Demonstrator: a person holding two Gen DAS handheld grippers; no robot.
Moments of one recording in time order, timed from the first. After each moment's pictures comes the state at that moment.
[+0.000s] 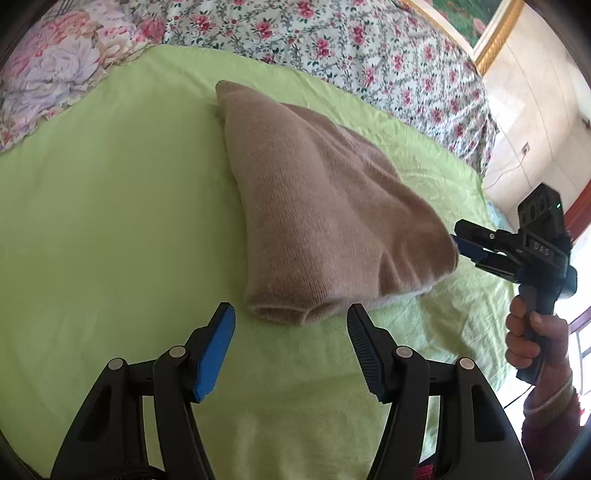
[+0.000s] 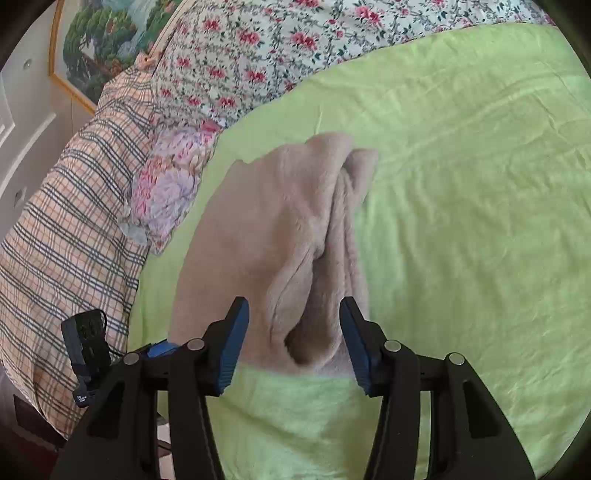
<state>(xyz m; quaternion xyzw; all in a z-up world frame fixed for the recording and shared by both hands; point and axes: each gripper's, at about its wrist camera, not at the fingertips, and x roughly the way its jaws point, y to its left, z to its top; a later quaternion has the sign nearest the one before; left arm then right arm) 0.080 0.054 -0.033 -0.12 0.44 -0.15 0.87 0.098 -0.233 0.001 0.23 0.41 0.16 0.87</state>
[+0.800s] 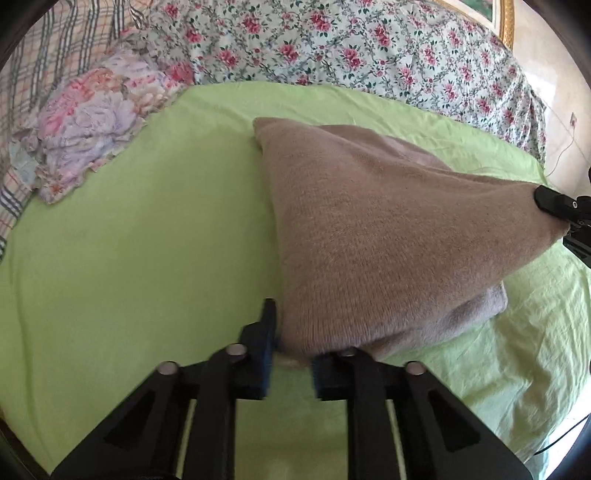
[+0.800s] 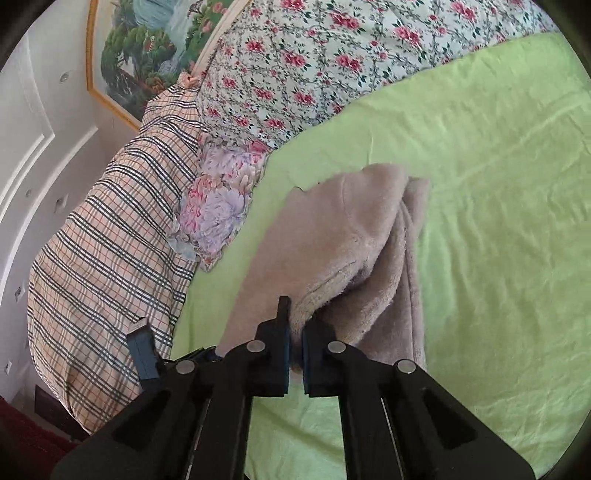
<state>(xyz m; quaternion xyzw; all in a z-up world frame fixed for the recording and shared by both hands) 0.090 0.031 -0.029 -0.02 0.40 -0.01 0.92 0.101 -0.240 0.029 0.27 0.35 0.23 0.87</state>
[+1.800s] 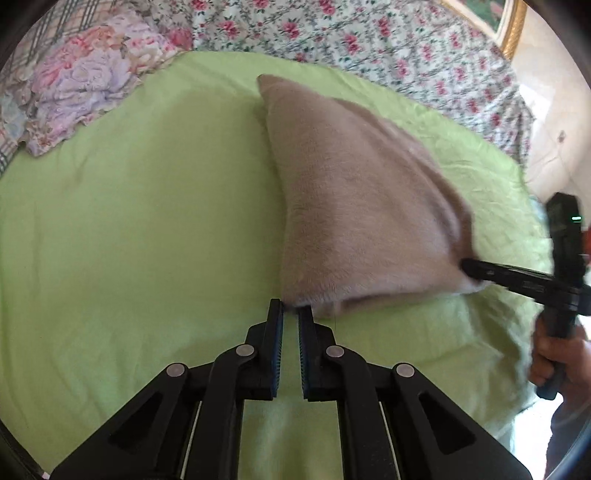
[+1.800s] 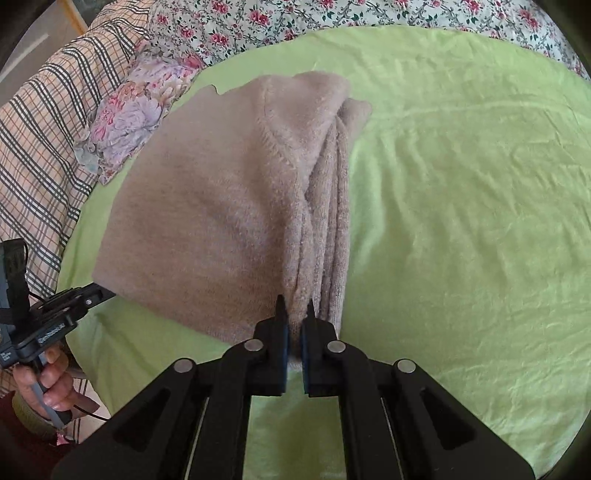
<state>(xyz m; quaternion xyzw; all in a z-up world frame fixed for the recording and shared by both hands) 0.068 0.056 -0.036 -0.09 0.44 -0.09 0.89 0.099 -0.224 -0.033 0.10 0.47 0.11 0.87</state>
